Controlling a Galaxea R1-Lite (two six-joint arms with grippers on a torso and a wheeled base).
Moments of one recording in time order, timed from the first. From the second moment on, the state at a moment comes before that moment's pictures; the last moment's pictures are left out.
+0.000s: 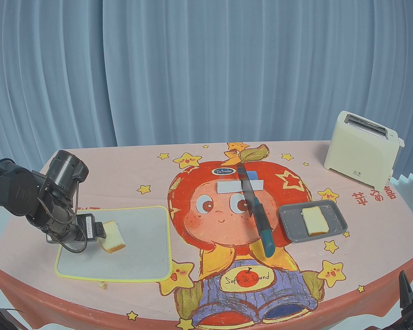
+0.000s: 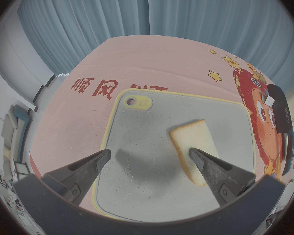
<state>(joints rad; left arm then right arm) -0.26 1.69 -0.94 0.40 0.27 -0.49 0.00 0.02 -0.02 0.00 0.01 0.01</state>
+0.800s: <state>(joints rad) -0.25 1.71 -0.94 0.40 0.27 -0.49 0.00 0.02 -0.02 0.00 0.01 0.01</state>
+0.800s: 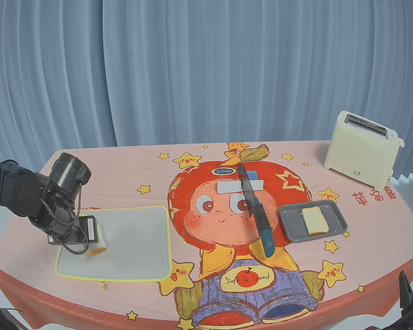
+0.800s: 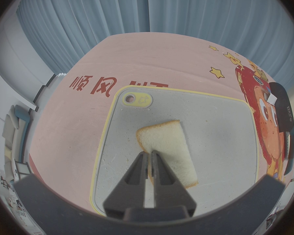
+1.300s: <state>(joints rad) -0.26 1.69 -0.94 0.41 0.27 -0.49 0.00 0.02 -0.02 0.00 0.01 0.01</state>
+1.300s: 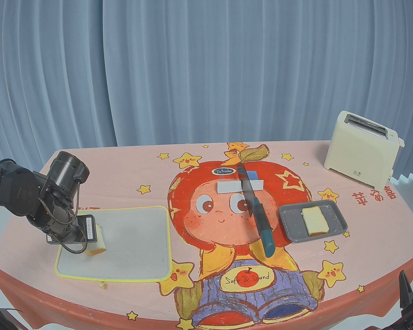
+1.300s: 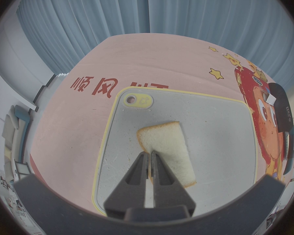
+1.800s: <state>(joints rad) -0.32 1.53 -0.93 0.40 0.26 -0.49 0.00 0.02 -0.02 0.00 0.01 0.01</state>
